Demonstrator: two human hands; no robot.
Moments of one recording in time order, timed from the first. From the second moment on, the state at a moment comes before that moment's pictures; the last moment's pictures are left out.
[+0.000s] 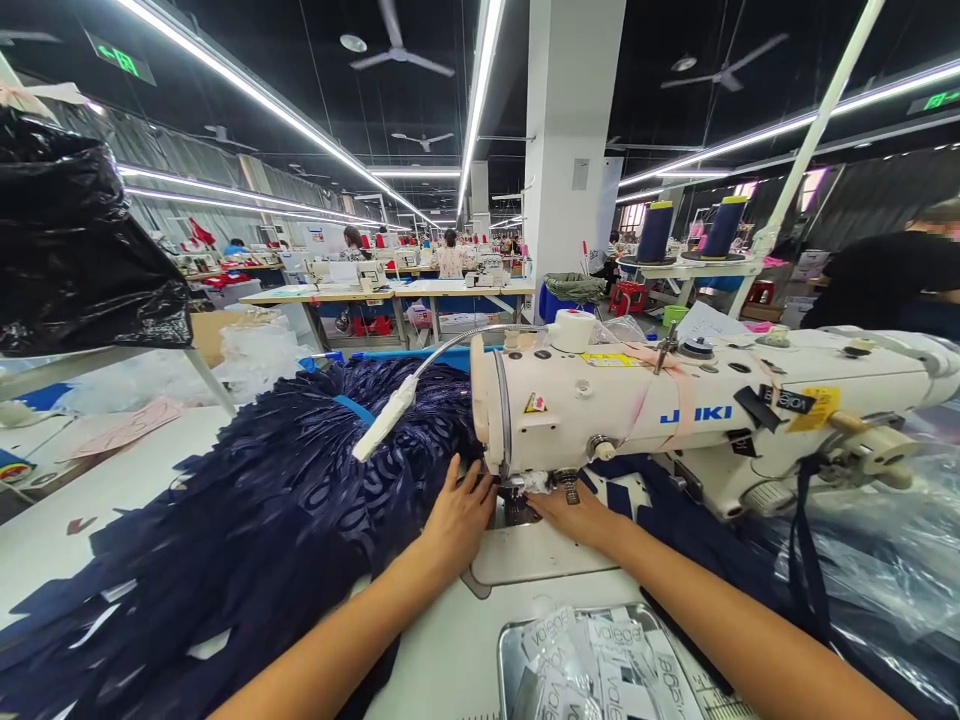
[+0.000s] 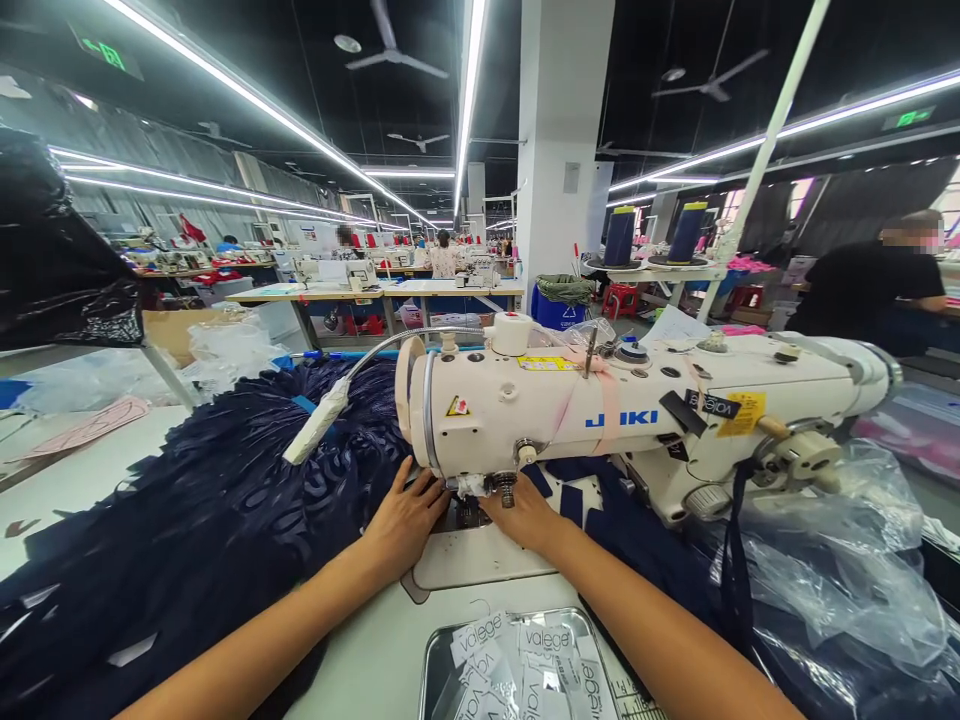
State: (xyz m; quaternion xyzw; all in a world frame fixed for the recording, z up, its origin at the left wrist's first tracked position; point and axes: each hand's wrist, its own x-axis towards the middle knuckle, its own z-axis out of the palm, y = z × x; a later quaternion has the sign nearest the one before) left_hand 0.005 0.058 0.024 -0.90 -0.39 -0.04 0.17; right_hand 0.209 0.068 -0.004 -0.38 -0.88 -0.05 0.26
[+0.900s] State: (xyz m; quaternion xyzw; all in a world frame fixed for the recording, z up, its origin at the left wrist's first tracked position) left_hand 0.013 0.085 0.026 -0.92 -0.35 -0.05 0.15; right_hand 0.199 0.062 -0.035 -0.45 -0.85 -0.22 0.16
